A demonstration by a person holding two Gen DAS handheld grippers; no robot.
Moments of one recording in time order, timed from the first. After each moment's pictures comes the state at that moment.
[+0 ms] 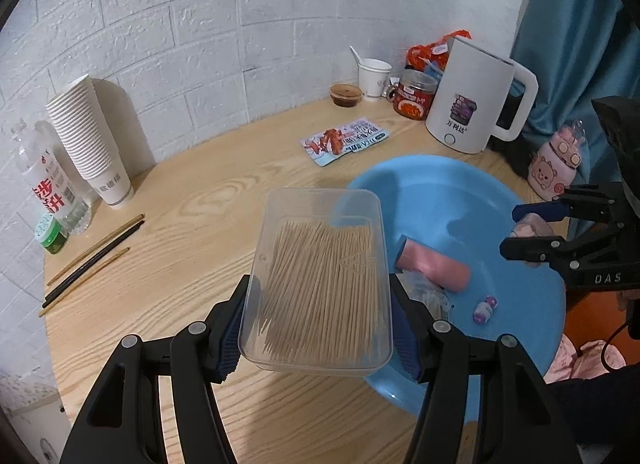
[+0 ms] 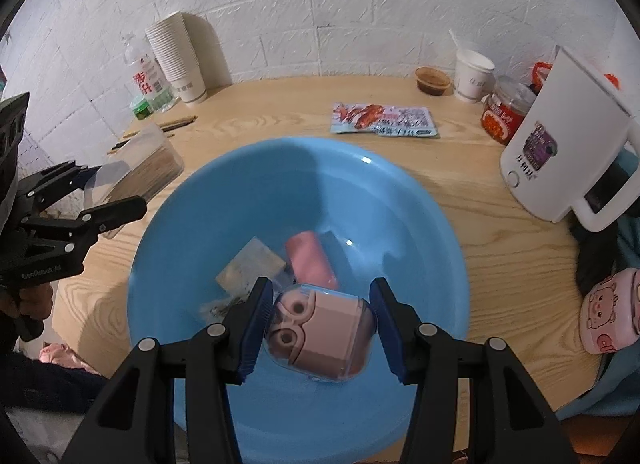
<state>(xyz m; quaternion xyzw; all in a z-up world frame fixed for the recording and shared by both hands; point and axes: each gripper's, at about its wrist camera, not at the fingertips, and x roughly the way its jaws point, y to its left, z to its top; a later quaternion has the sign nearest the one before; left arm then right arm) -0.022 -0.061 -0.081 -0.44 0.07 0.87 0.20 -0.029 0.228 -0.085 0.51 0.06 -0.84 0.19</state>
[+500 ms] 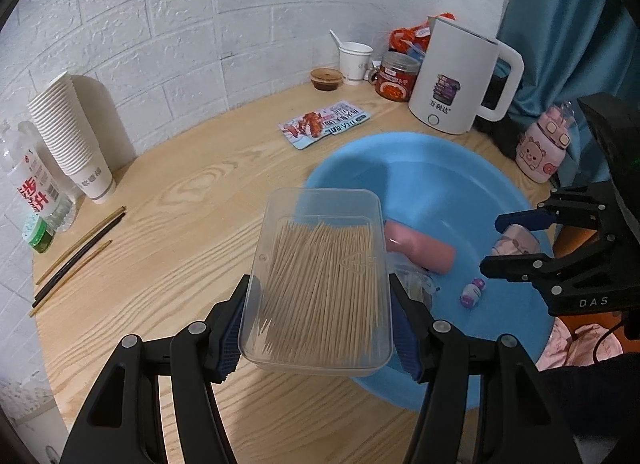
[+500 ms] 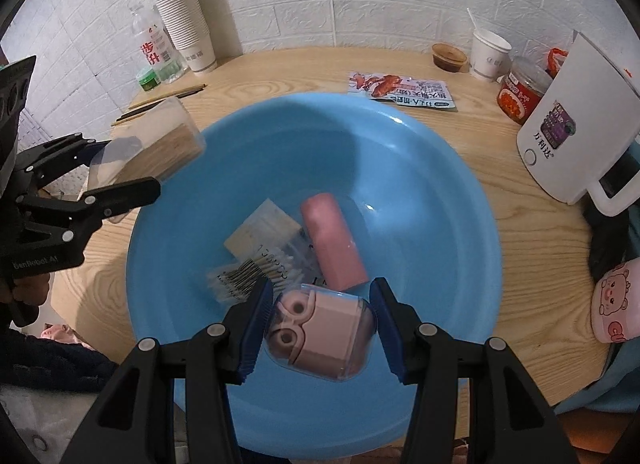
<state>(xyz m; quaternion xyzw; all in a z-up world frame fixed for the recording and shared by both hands) -0.012 -0.047 -0.090 -0.46 0.08 0.86 0.23 -0.015 0.218 -0.103 0.54 0.08 -0.81 0.20</state>
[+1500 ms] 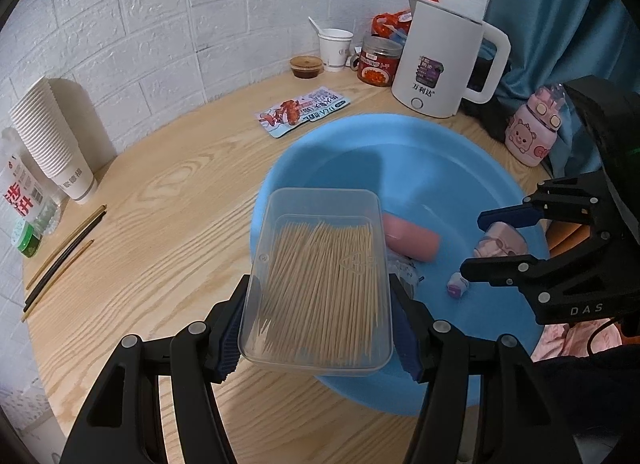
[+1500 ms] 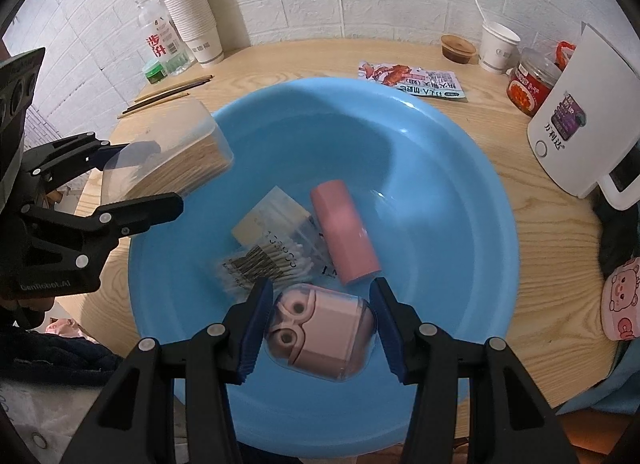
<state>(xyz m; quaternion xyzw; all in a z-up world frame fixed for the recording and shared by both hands) -0.006 -0.028 -0.098 -0.47 0.09 0.84 0.24 -0.015 0.217 -0.111 0.55 0.07 -0.81 0.21</state>
